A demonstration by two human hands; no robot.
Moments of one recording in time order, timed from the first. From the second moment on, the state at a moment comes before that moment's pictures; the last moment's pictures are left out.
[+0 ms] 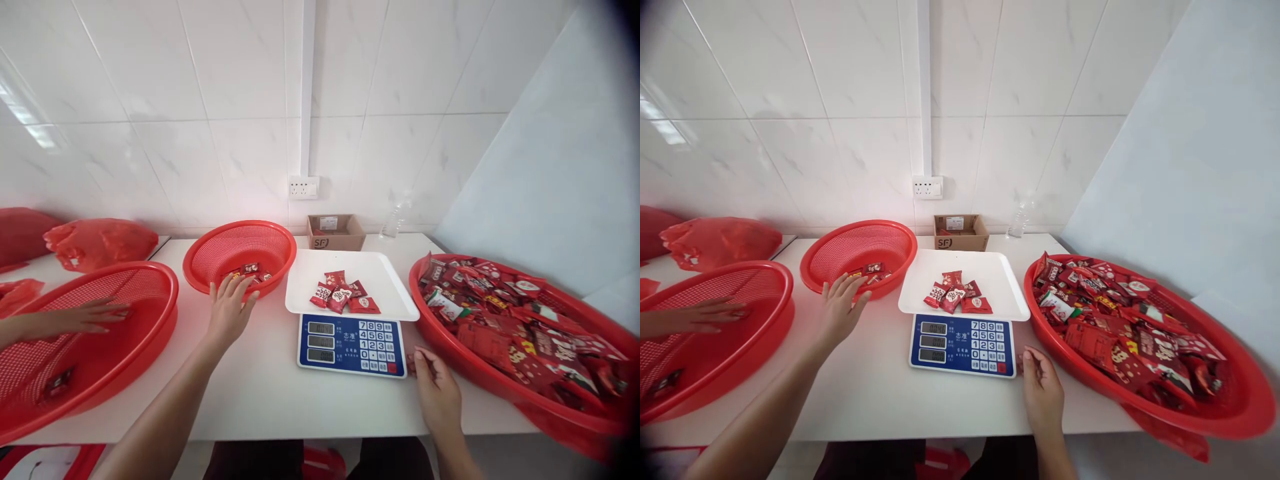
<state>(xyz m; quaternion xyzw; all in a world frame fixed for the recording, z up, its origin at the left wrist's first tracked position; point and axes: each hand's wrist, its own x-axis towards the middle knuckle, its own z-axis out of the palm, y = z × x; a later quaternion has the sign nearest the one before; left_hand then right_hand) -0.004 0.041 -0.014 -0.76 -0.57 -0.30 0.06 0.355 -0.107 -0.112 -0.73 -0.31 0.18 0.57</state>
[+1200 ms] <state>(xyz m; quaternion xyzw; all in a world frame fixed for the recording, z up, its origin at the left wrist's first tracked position) -0.132 0.045 0.046 -0.61 -0.79 0.03 -0.06 0.366 -0.109 -0.121 -0.74 -0.32 0.20 0.56</state>
